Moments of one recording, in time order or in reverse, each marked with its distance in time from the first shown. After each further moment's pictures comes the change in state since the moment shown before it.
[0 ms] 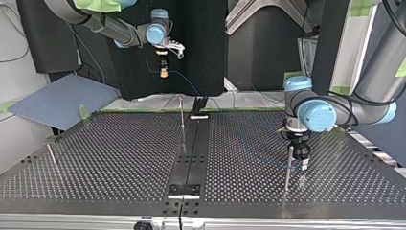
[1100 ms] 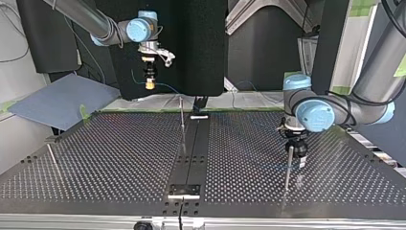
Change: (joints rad) left arm -0.009 0.000 0.000 -0.035 0.000 -0.025; right arm -0.055 -0.287 0.121 -0.060 -0.031 0.022
